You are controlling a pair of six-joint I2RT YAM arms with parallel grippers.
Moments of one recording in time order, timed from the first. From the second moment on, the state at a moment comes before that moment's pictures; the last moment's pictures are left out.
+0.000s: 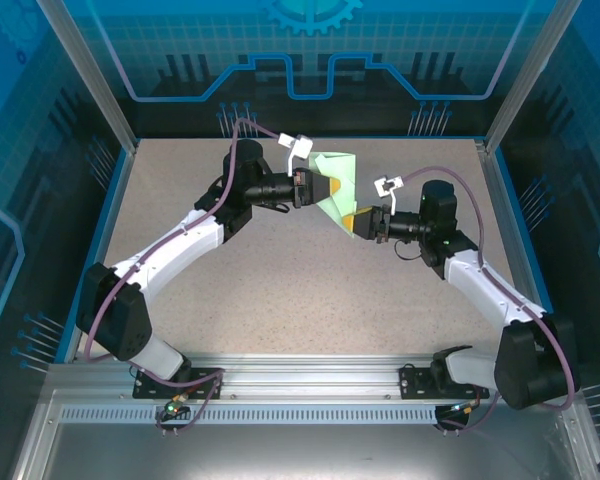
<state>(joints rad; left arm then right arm) -0.51 1.55 1.28 0.14 0.81 -0.63 0.22 1.24 0.78 0.15 -1.04 0.50</state>
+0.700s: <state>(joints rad) -0.51 1.29 1.17 -0.08 0.42 -0.48 0.40 1.20 1.08 -0.55 -0.37 0.22</state>
